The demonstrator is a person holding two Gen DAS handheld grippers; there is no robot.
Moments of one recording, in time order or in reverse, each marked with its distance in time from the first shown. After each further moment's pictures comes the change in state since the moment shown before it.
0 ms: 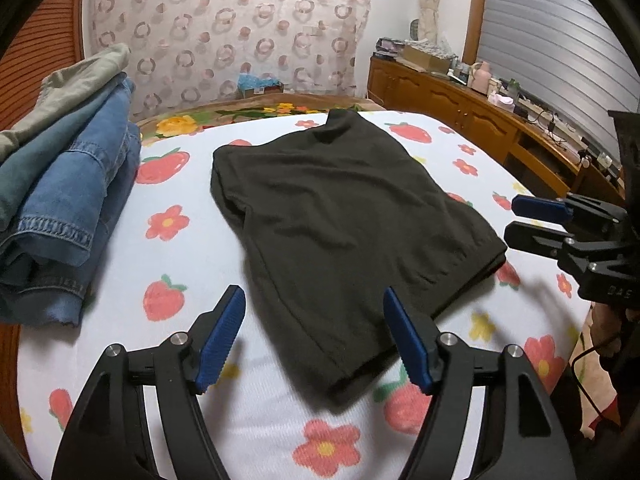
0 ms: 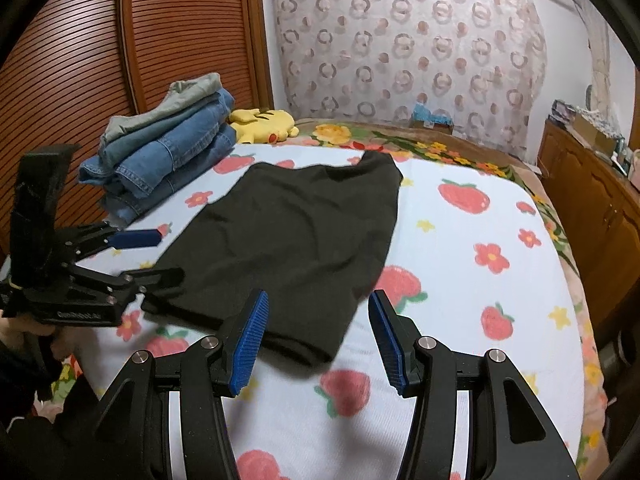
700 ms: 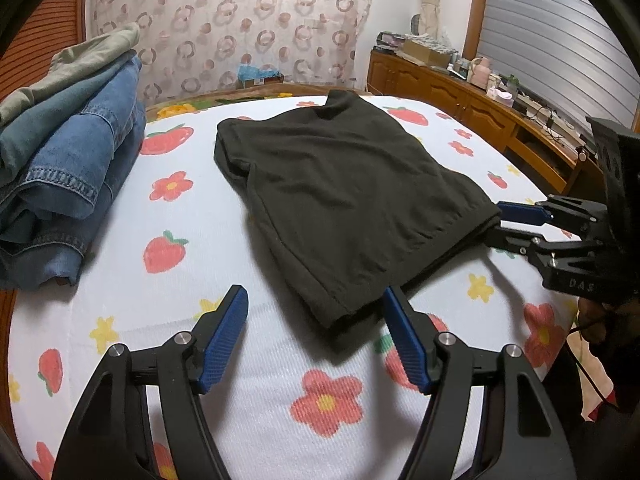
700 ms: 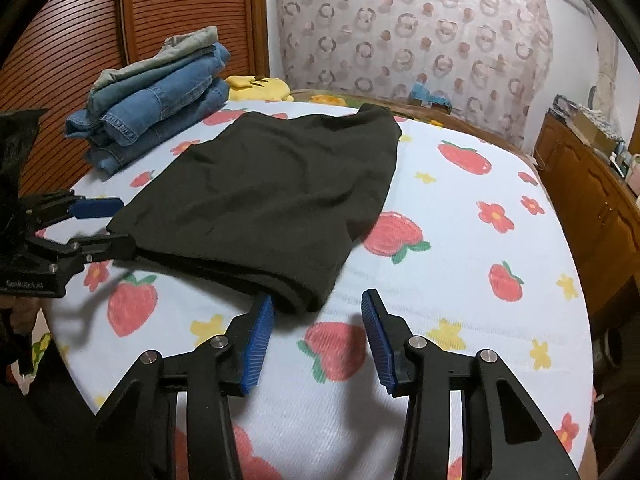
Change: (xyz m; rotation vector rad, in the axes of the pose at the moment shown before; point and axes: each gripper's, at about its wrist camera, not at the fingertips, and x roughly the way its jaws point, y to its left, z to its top) left arm -0.007 0.000 -0.026 -0.016 0.025 -0.017; right arm 0.024 0.001 -0.004 -0.049 0.074 -0.048
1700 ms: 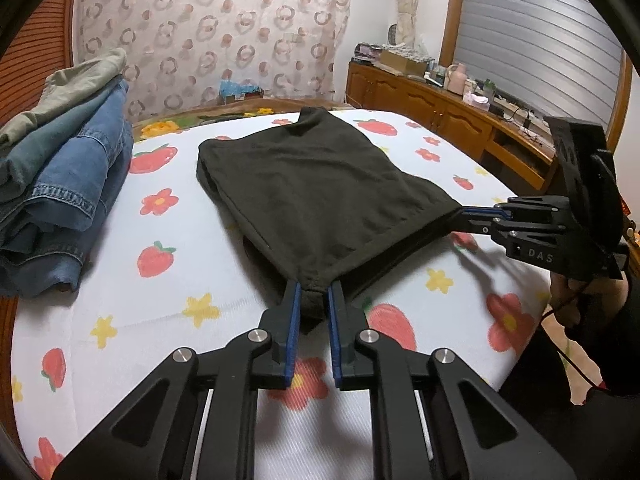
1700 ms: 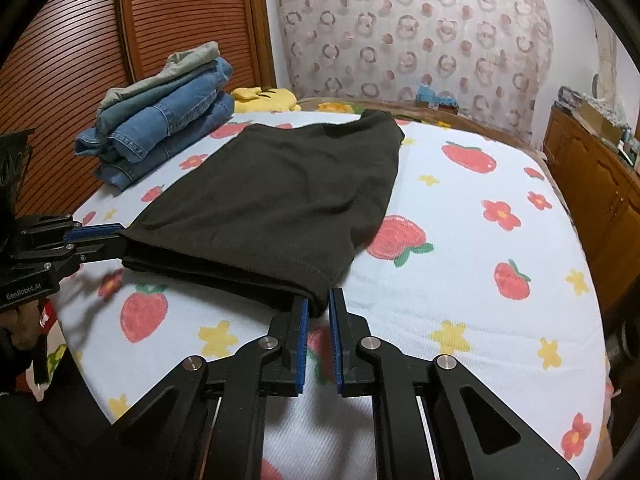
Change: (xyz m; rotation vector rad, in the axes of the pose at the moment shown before) left arm -0.025 -0.010 -0.004 0.043 -0.048 -0.063; right arm -0.007 -0.006 -0.011 0.024 -0.041 0.068
